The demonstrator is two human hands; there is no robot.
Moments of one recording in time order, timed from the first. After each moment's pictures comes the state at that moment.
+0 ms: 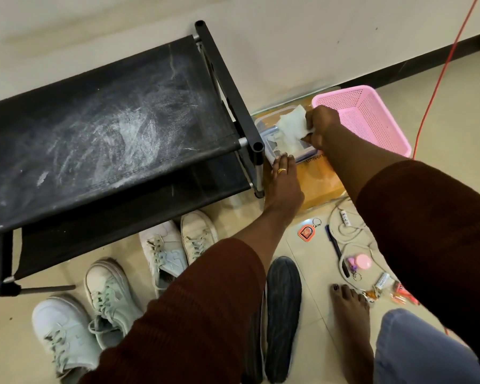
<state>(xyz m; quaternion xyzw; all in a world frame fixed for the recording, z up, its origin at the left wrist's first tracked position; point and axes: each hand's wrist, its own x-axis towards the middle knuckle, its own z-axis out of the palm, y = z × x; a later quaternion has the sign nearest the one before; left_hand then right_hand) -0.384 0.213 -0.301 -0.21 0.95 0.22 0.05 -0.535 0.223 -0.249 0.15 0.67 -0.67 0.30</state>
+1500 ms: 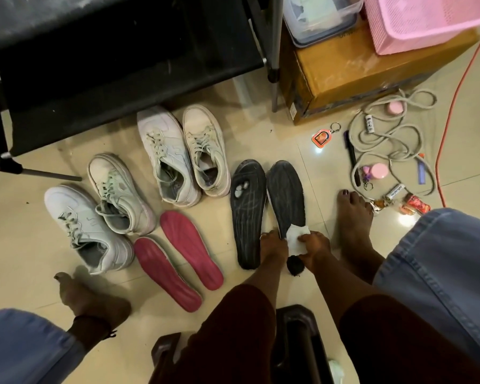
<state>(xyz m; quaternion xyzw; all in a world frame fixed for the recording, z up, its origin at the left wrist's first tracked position) -0.133 0.361 -0.425 -0.46 0.73 0.38 0.34 -0.187 0.436 -0.450 0.41 0.67 -0.44 0.43</state>
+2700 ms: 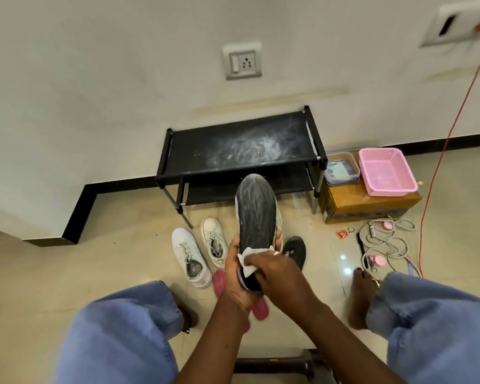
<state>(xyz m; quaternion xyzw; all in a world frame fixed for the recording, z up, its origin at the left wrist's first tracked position) 0.034 0.294 -0.031 -0.27 0.05 0.94 -0.19 -0.031 0.363 -0.014 -0.59 0.72 -0.35 0.06</state>
